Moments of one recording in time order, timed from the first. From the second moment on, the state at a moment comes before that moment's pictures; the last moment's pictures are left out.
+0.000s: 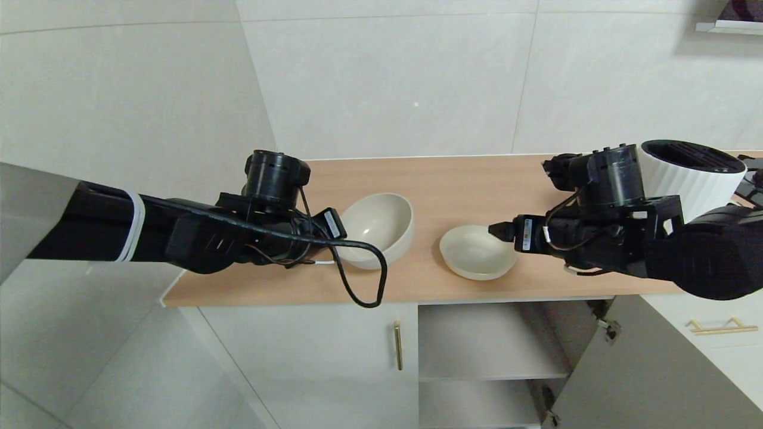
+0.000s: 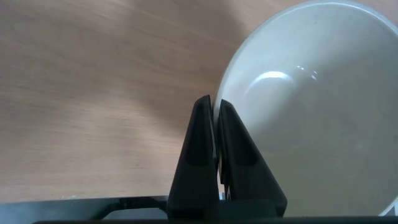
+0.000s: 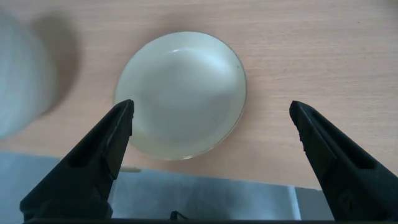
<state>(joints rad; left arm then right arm) -0.39 1.97 -1.28 -0.10 0.06 -0.70 0.50 1.81 -1.12 -0.24 -0.26 0.31</state>
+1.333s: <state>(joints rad) -0.39 1.90 -1.25 -0.10 0.00 -0.70 0.48 2.04 -1.24 -0.24 -0.39 0.34</state>
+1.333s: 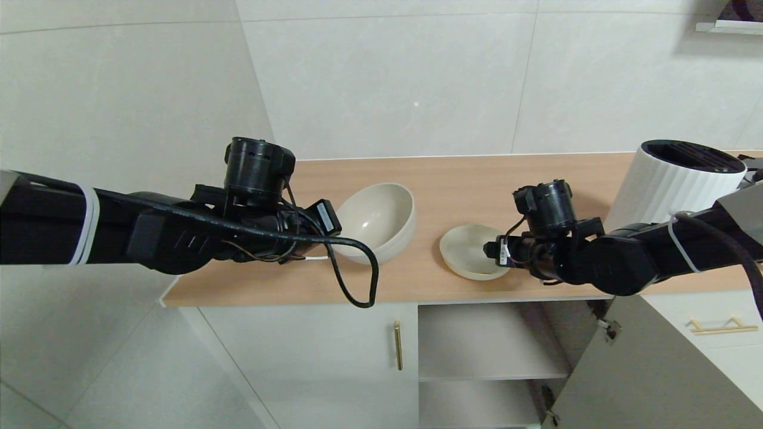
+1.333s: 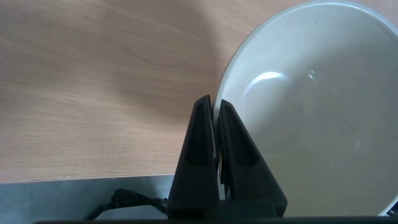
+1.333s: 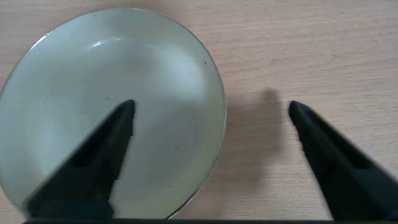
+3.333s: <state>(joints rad) -0.40 1.58 -0.96 -0.10 -0.16 -0.59 0.49 1.48 -1.08 0.25 -0.02 0.35</state>
